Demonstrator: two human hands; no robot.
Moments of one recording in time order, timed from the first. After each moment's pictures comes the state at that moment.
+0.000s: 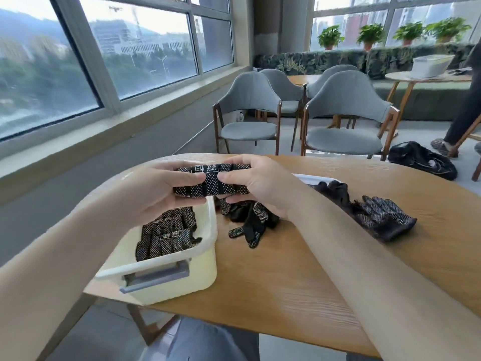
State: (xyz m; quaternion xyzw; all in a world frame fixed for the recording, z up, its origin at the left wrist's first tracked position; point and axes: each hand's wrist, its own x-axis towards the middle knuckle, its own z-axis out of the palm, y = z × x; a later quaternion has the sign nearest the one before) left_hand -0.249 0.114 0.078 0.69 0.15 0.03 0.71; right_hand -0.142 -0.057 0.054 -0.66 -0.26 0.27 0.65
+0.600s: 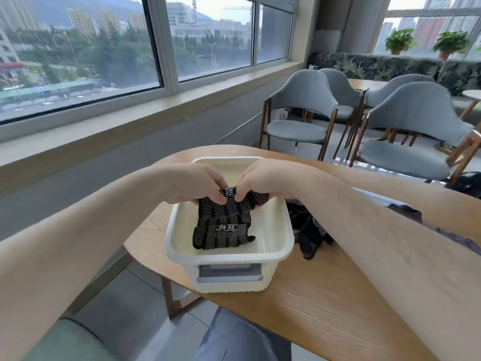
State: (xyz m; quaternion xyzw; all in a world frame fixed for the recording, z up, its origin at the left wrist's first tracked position) left_hand -0.254 0.228 0.052 0.85 0.24 -0.10 0.46; right_hand -0.133 0.090 0.053 -0.82 -0.34 0.34 0.31
